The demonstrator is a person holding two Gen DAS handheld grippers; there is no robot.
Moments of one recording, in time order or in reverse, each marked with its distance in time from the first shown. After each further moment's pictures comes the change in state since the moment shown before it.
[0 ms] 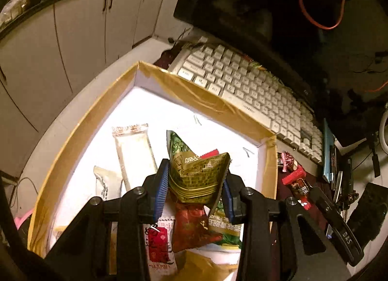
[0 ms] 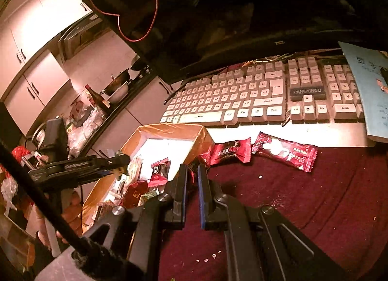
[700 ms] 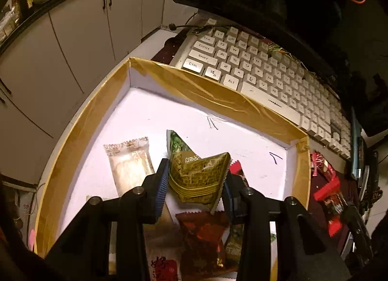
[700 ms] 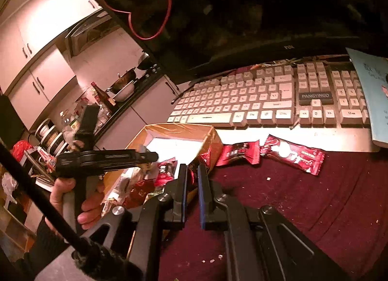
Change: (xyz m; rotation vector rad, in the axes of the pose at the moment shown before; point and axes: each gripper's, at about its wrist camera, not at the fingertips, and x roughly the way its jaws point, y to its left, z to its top) left arm 0.044 -0.008 0.017 0.078 0.066 0.142; right arm 0.001 0.014 -0.002 -0.051 -0.014 0.034
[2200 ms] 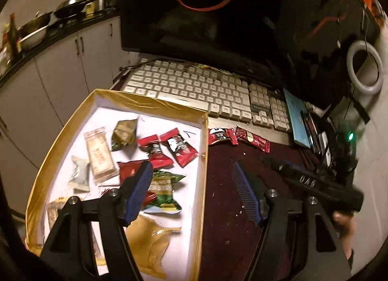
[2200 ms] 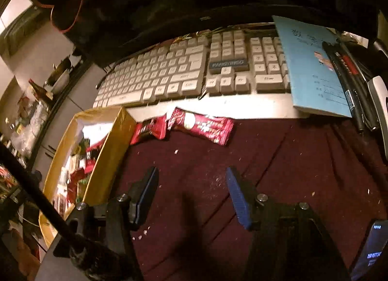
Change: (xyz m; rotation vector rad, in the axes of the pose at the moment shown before) left arm -0.106 -0.077 -0.080 0.200 -0.209 -0.111; right arm -0.018 -0.055 0.007 0.148 0.154 -0.351
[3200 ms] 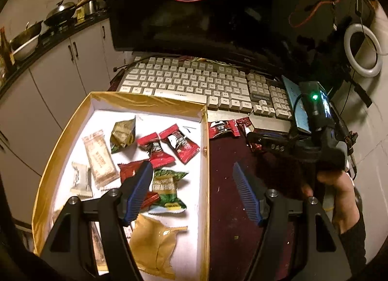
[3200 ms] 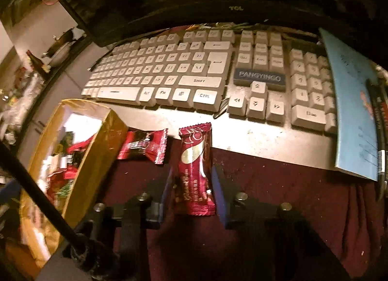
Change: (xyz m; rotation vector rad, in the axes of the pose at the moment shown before) left arm 0.001 -0.001 -0.001 0.071 0.027 0.008; right arm 0.055 0.019 0.022 -0.154 0.080 -0.113
